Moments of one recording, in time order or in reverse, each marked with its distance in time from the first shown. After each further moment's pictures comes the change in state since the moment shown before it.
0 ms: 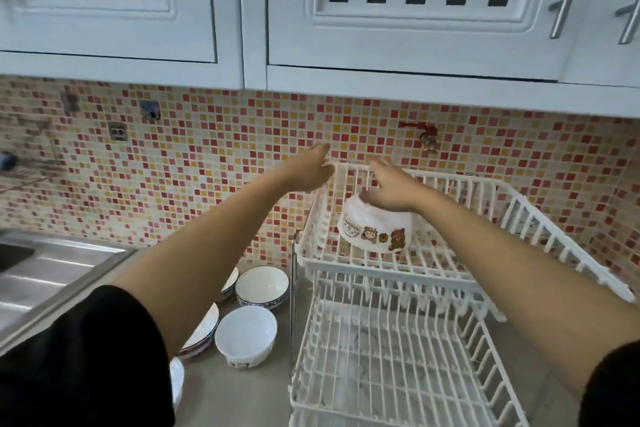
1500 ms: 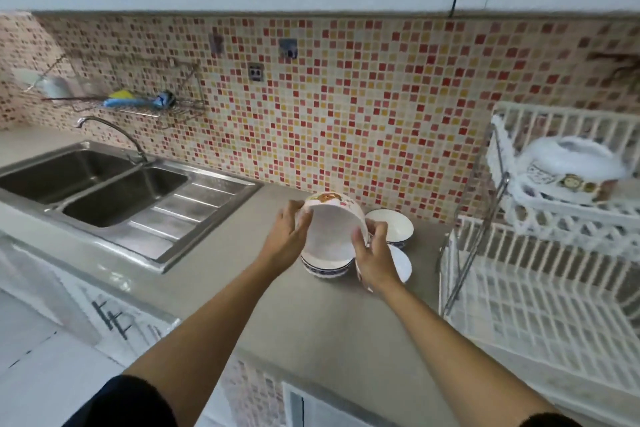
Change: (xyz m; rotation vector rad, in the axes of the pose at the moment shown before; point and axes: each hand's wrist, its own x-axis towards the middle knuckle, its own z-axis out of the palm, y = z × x) left_hand -0.255 -0.280 0.056 -0.521 0.279 -0.473; right_hand -0.061 -0.253 0.292 1.015 0.043 0.110
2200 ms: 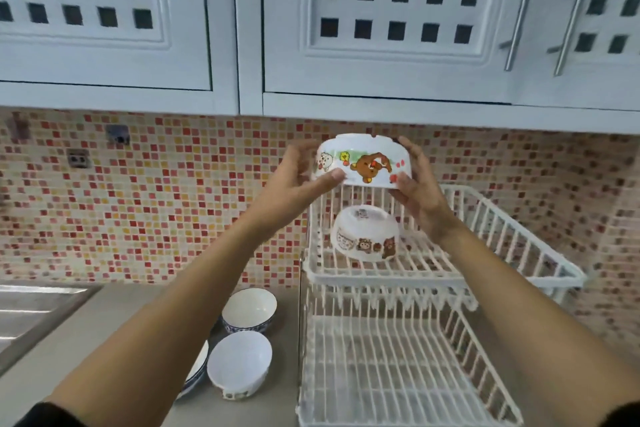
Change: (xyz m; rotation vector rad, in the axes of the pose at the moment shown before) left_hand 0.032 0.304 0.108 -0.404 -0.426 0.564; right_hand 0.019 -0.126 -0.356 0.164 0.107 -0.439
